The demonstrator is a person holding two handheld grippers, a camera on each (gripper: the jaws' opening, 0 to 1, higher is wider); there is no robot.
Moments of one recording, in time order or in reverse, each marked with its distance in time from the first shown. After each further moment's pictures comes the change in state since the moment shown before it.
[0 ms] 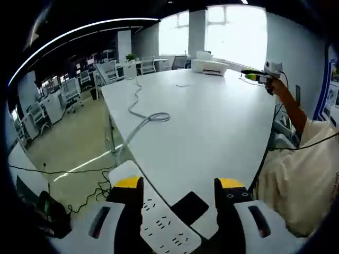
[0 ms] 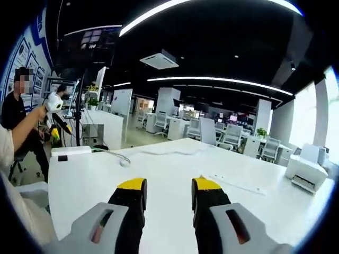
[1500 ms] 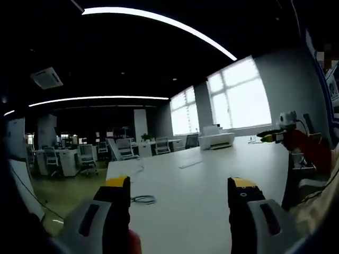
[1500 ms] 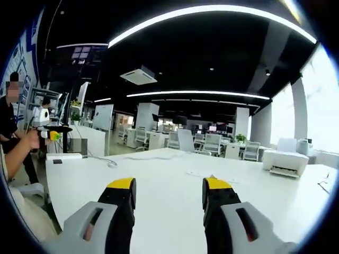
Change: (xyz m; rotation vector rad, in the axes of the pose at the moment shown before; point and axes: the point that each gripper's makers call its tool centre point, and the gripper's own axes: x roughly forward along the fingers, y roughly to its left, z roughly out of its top) left arm 0.035 -0.088 0.092 0.125 -0.695 0.176; right arm -0.099 -0.040 -0.037 0.071 -0.140 -0.175
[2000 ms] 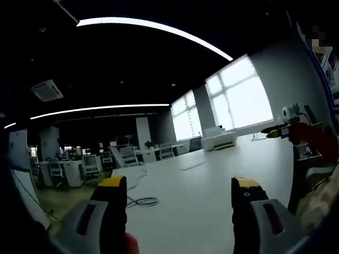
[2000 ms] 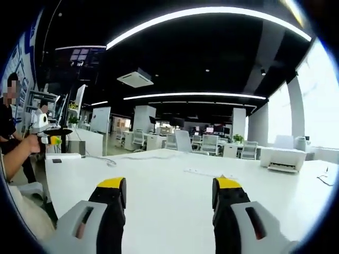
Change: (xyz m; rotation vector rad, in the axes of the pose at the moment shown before) left arm 0.004 -0.007 -0.018 0.083 -0.035 0.012; right arm -0.010 0.007 -0.016 0.006 -0.017 -0.018
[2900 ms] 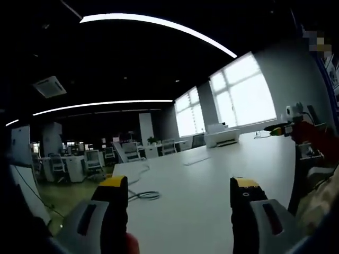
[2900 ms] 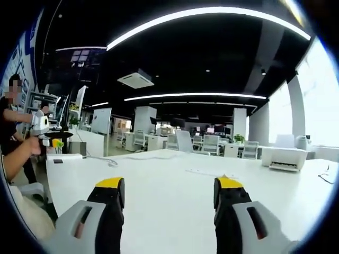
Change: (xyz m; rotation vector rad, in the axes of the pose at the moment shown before) left arm -0.005 0.004 -0.010 -0.020 0.027 0.025; right arm -0.002 0.010 -0.001 0.008 -0.005 0.007
